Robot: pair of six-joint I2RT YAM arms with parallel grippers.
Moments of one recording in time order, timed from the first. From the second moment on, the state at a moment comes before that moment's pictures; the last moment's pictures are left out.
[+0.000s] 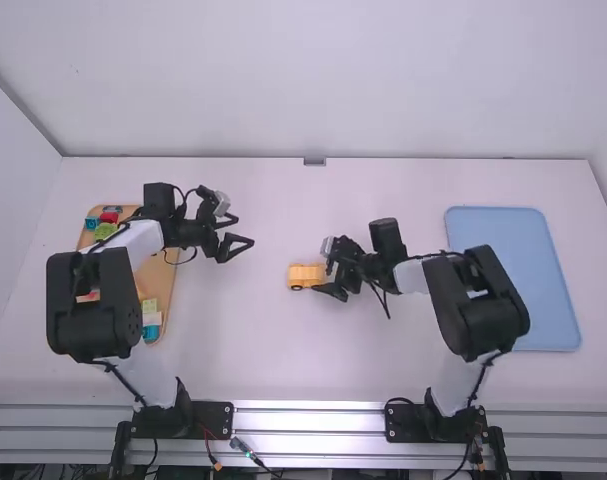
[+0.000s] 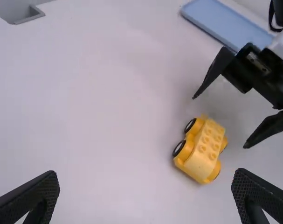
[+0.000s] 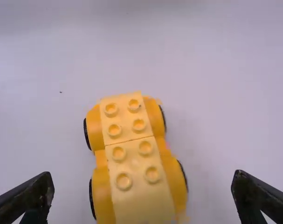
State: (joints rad) left arm 0.19 1.80 1.04 -0.35 1.05 0.71; right arm 0.30 1.86 0.75 0.21 -0.81 -0.80
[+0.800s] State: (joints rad) left arm 0.35 1.80 1.21 -0.77 -0.16 -0.44; right arm 0.28 1.68 0.75 0.18 -0.64 -0.82
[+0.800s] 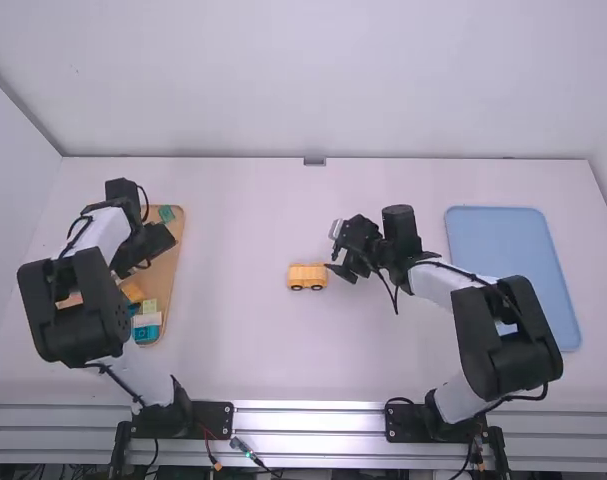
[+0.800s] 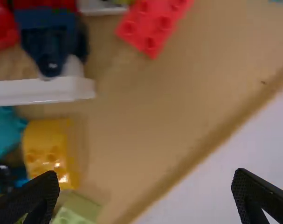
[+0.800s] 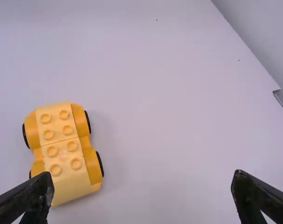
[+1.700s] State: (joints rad) left arm 0.52 1.80 1.06 -0.66 -0.08 -0.34; right arm 0.29 1.68 0.75 0.21 -0.64 -0.82
